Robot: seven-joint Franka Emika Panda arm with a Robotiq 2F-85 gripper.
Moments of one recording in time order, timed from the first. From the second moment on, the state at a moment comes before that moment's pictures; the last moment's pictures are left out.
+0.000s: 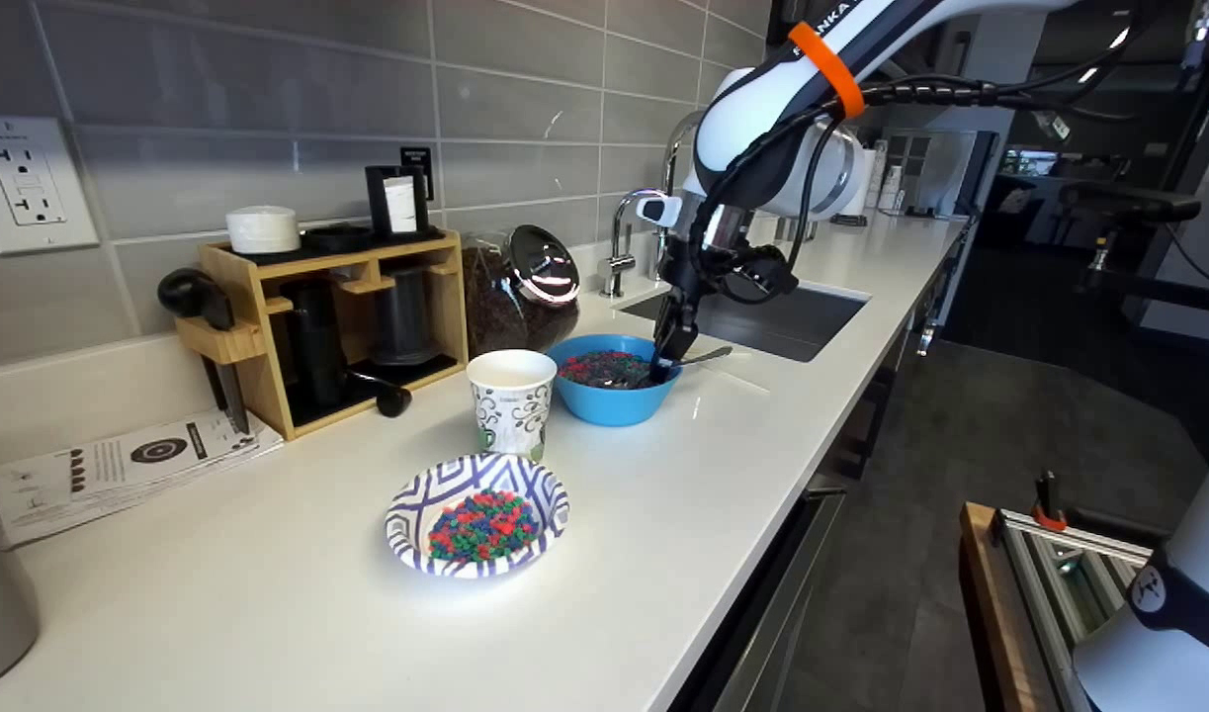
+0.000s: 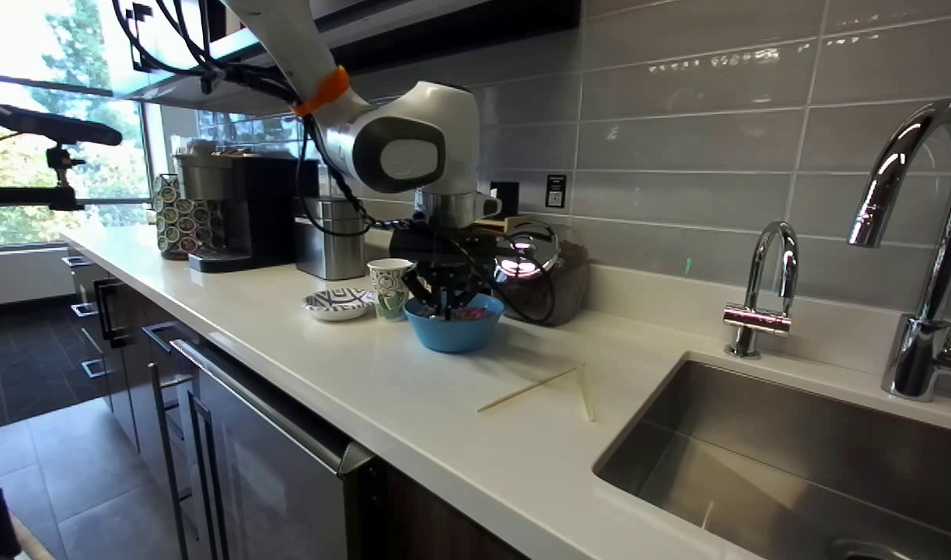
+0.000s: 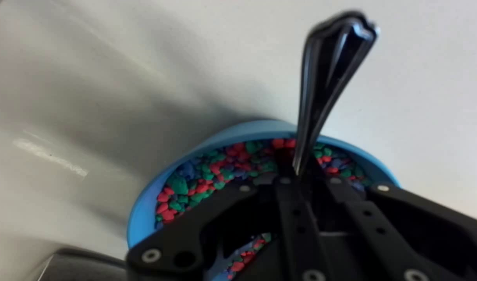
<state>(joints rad) -0.08 0.01 -0.14 -2.41 0.31 2.58 -0.95</state>
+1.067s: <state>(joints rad) -0.08 -0.06 -0.14 -2.41 0.25 2.45 -0.85</state>
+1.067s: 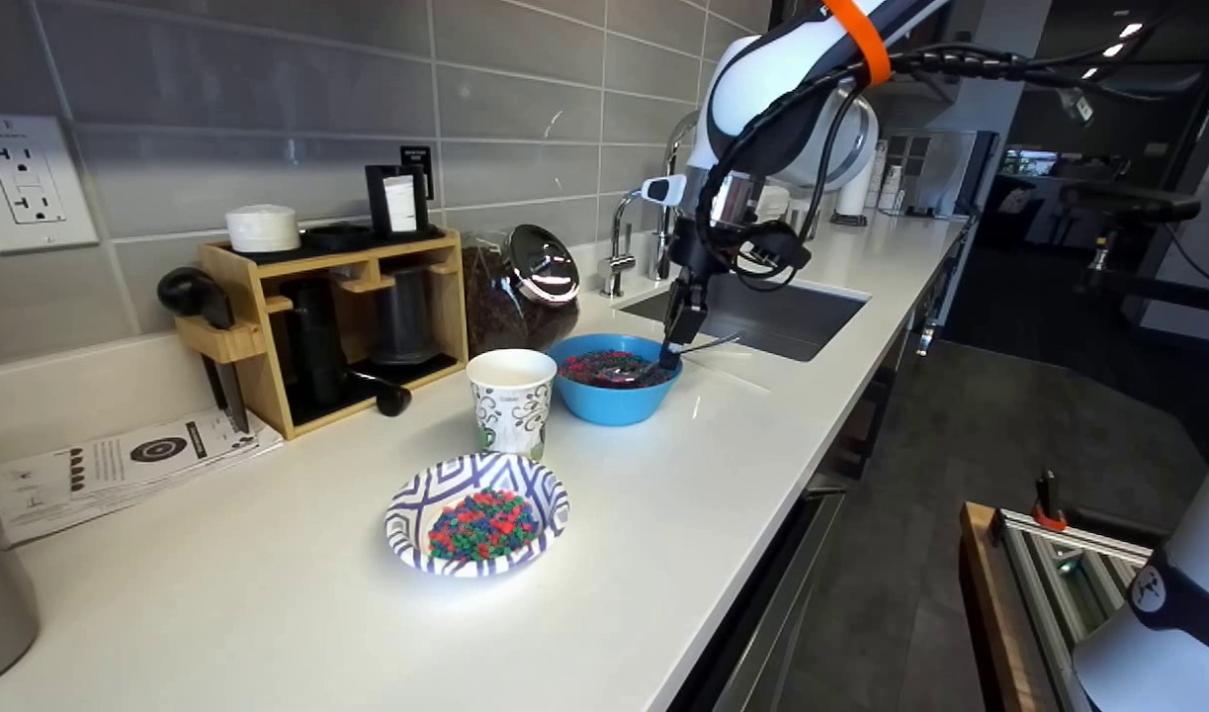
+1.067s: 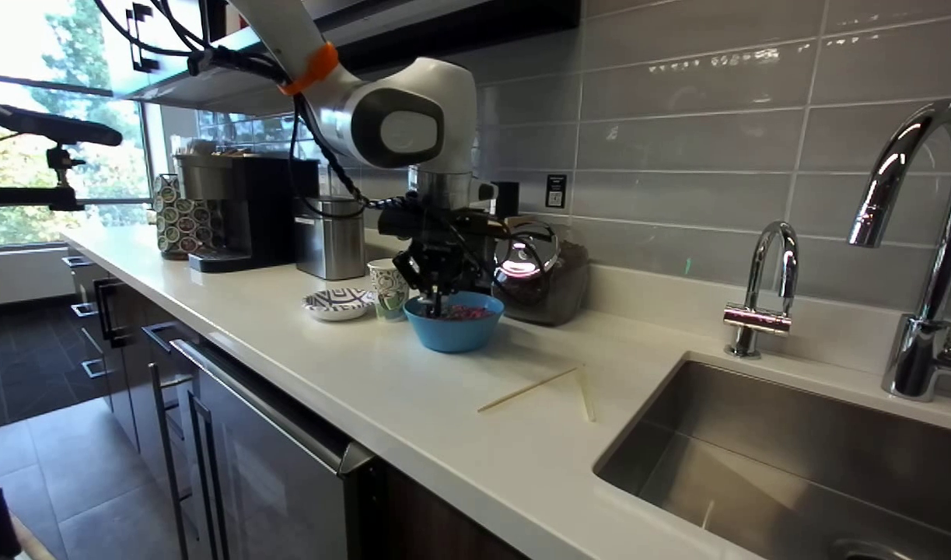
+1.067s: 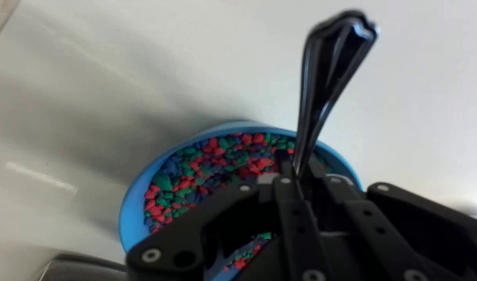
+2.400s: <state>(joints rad) -0.13 -0.13 -0.05 -2.45 -0.62 2.53 0.02</state>
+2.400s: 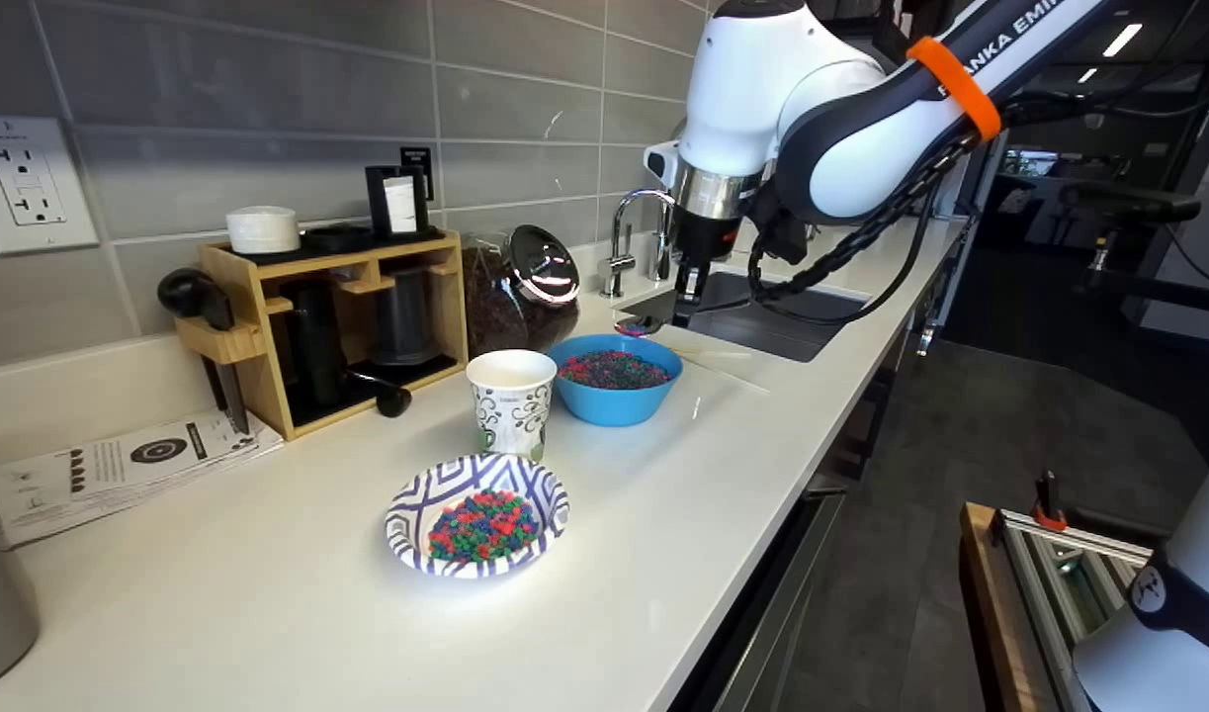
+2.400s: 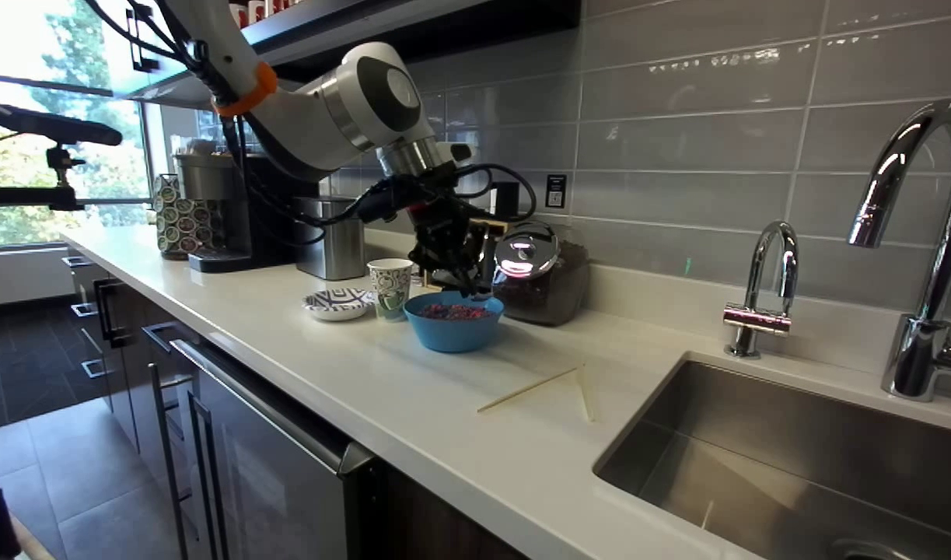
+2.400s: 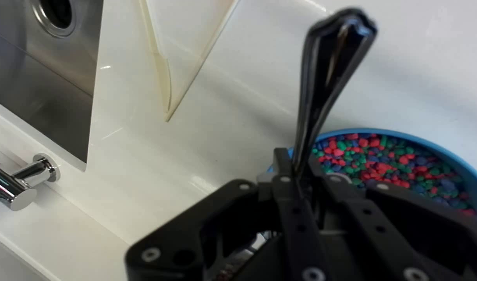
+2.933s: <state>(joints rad) -0.10 -0.09 -0.01 -2.43 -0.83 2.41 0.15</state>
